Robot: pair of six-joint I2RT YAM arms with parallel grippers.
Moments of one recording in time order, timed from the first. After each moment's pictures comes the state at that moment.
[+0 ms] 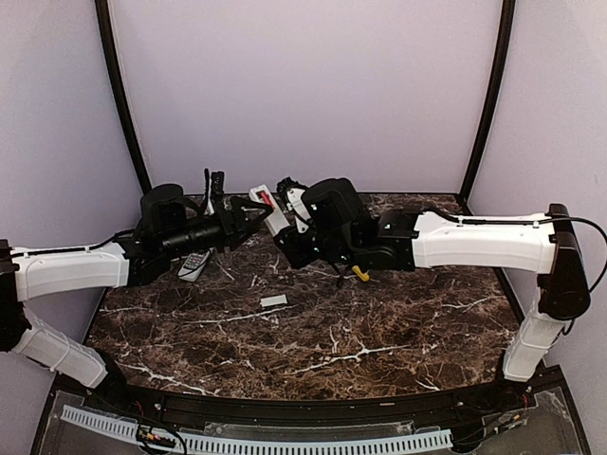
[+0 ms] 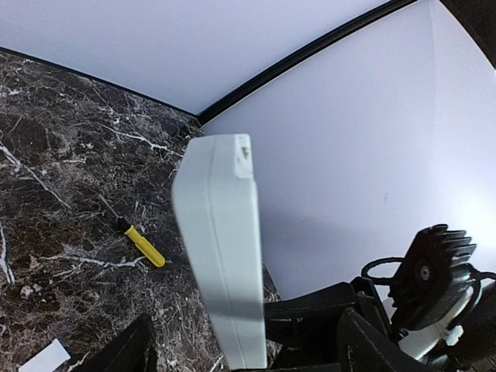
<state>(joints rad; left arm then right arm) -0.66 1.31 0.79 0.40 0.34 -0.93 1.12 1.73 1.43 -0.22 0.31 0.26</state>
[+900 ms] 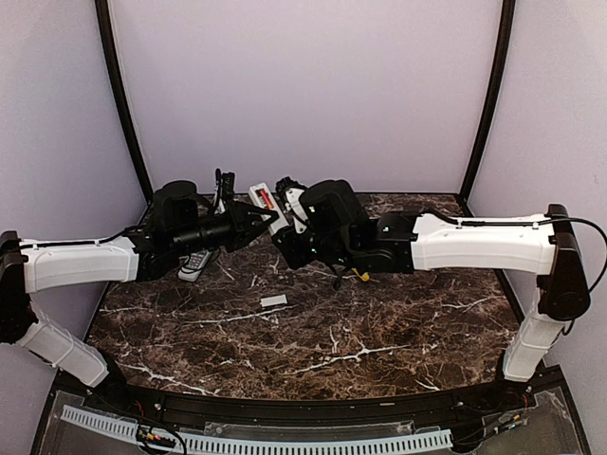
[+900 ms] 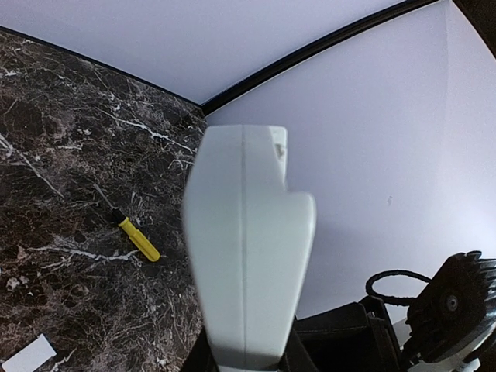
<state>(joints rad) -0.69 1.38 0.86 0.37 0.32 -0.99 1.14 1.73 1.43 -0.20 0.34 0.27</state>
